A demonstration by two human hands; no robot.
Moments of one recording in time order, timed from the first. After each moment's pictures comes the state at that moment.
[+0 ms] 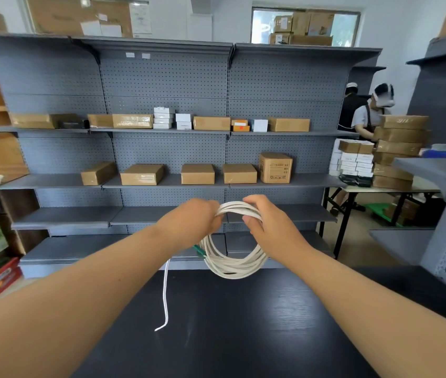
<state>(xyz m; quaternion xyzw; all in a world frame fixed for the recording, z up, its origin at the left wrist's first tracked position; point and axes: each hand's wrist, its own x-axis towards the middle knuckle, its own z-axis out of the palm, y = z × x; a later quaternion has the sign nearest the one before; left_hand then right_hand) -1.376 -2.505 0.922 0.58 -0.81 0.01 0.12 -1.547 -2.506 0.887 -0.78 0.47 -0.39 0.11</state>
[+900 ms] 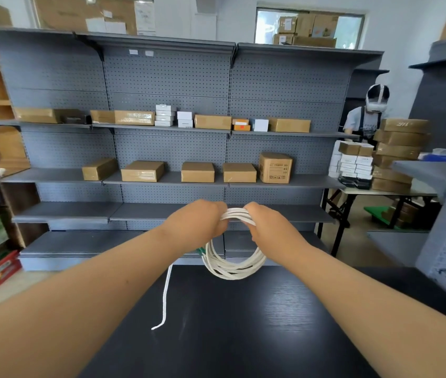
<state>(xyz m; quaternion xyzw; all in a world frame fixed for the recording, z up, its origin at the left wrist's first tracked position) -1.393 -2.492 0.911 0.56 -0.82 0.05 0.13 -1.552 -2.494 0.889 -0.81 0.53 -0.24 0.05</state>
